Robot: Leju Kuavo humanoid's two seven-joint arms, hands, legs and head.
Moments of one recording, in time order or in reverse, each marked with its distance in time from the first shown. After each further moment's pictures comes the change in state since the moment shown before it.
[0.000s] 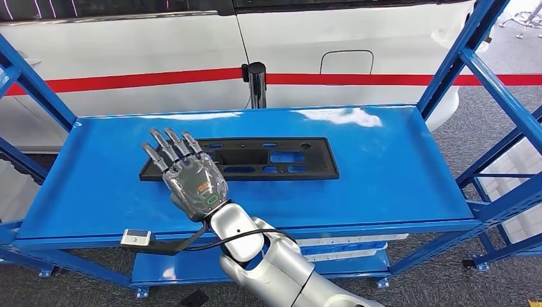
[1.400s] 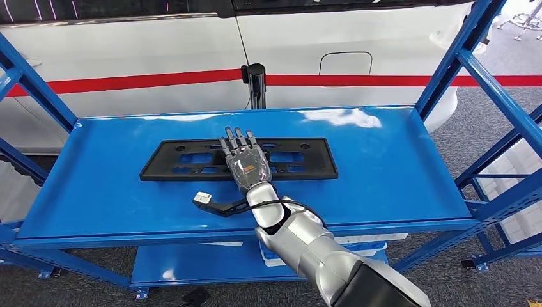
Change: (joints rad) left arm -0.018 -0.008 0.040 -0.011 -0.086 -0.027 -0.003; right arm -0.228 -0.010 -0.059 0.605 0.073 0.031 0.184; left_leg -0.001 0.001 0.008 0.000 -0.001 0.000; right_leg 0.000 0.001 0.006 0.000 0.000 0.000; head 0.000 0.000
